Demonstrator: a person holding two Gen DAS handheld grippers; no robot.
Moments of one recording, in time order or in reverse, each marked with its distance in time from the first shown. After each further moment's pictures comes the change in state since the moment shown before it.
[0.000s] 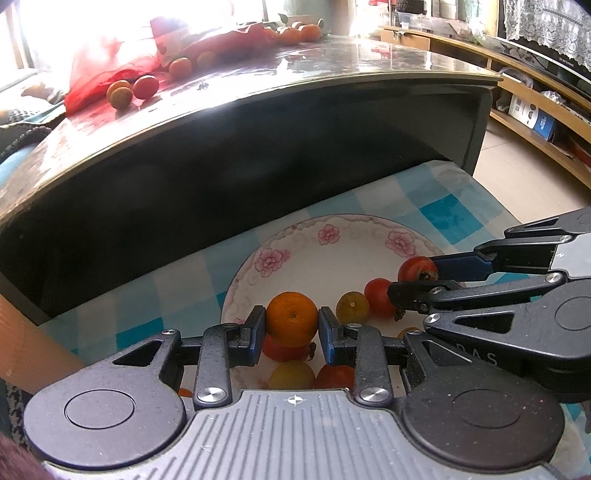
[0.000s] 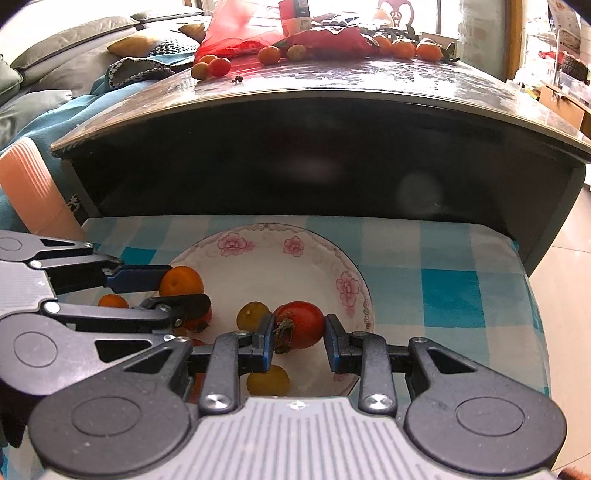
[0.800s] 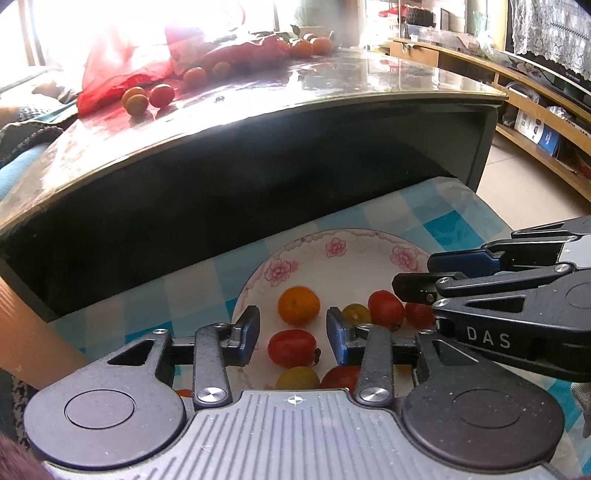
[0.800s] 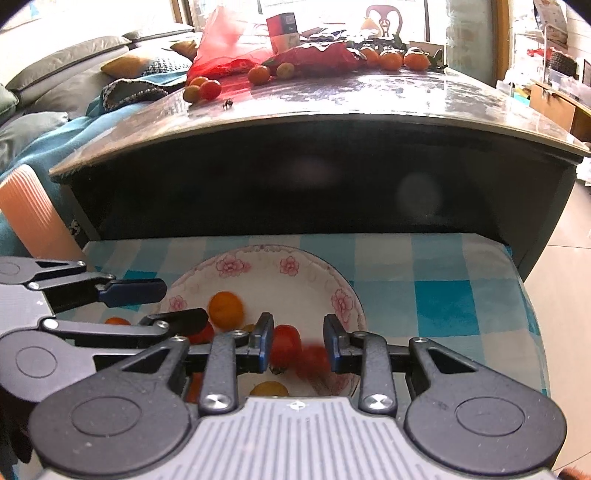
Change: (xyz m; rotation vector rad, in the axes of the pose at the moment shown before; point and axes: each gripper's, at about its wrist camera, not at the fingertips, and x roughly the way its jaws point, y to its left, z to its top) left arm -0.012 0.005 0.002 -0.031 -0.031 0.012; right arm -0.012 -0.005 0.003 0.048 -0.049 0.003
